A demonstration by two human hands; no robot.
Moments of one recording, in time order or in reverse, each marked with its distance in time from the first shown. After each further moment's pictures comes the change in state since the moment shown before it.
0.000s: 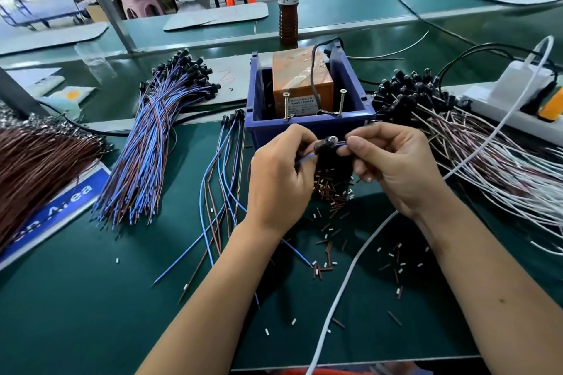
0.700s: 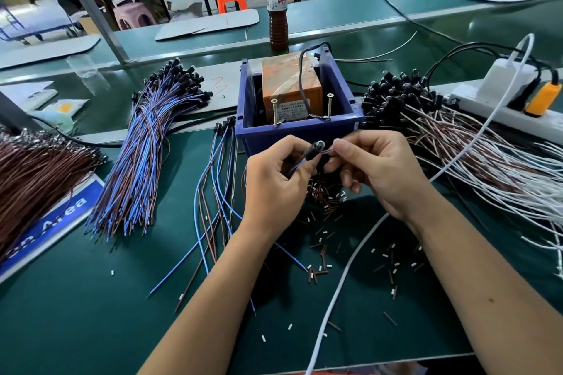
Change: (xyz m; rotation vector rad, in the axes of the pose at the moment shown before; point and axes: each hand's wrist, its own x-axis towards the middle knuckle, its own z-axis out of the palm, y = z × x) left_hand -0.002 0.005 0.003 -0.336 -0.089 -0.181; right_hand -0.004 -0.003 0.005 -0.079 -0.050 0.058
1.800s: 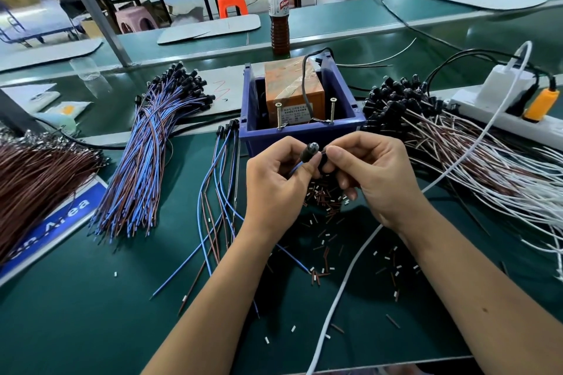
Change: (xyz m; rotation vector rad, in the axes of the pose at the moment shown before) left_hand -0.001 0.002 -0.002 -0.119 0.033 -0.065; right_hand -0.004 0.005 0.017 0.013 0.037 -0.155
